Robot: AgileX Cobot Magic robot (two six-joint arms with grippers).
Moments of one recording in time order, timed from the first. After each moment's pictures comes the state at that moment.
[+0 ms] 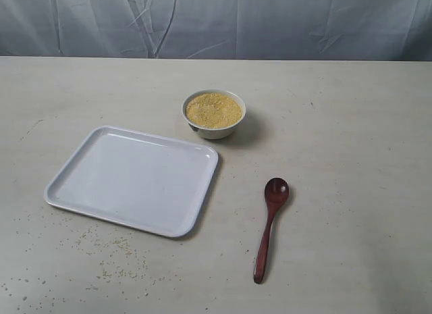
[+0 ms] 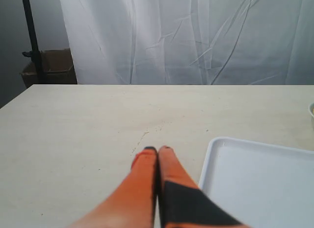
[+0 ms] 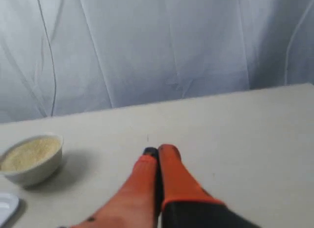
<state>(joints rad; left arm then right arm) 0.01 0.01 0.00 0.05 0.21 -0.03 0.05 0.01 0.00 0.04 0.15 0.07</state>
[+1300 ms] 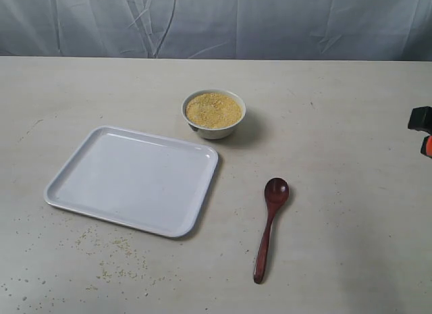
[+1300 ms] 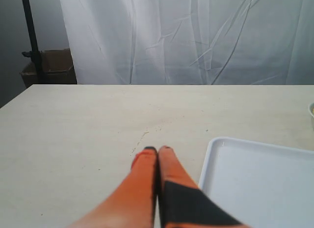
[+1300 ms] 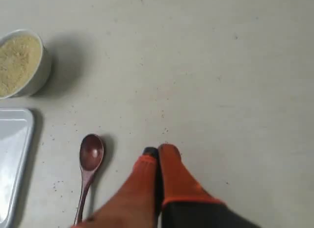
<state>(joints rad) 0.01 0.01 0.00 0.05 0.21 -0.03 0.08 0.92 -0.60 0.20 0.61 0.18</state>
